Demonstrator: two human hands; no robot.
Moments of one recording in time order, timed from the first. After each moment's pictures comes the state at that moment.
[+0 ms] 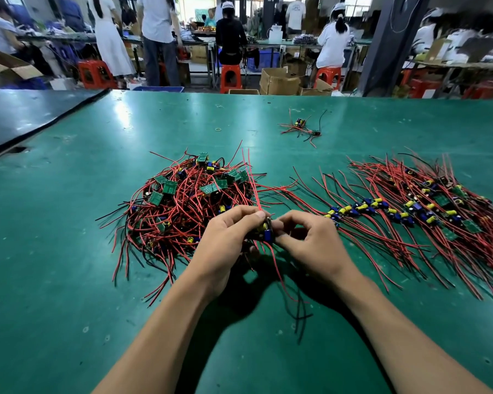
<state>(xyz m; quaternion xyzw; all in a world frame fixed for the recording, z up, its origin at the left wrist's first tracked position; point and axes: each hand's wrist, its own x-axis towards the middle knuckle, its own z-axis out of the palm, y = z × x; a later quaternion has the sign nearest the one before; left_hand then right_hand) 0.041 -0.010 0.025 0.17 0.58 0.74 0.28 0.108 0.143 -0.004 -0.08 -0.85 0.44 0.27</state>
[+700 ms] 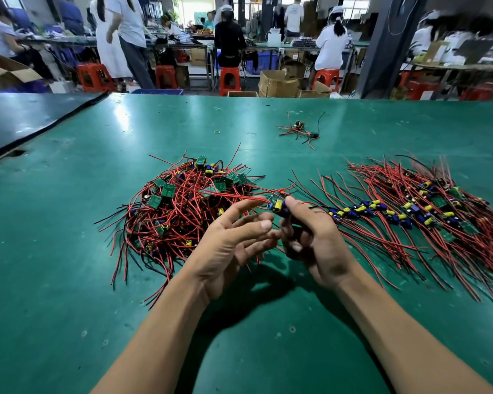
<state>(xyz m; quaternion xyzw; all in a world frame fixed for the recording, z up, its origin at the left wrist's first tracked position) 0.037 -0.010 0.025 0.16 0.43 0.81 0.36 0.108 0.125 0.023 -0.07 -0.57 0.80 0.18</state>
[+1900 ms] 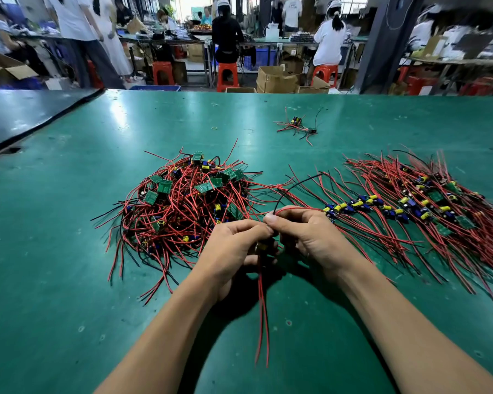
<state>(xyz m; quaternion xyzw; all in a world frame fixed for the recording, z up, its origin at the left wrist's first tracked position) 0.043 -0.001 0.009 0.18 0.59 0.72 0.32 0.111 0.145 0.005 -0.11 -0.63 0.77 0.08</state>
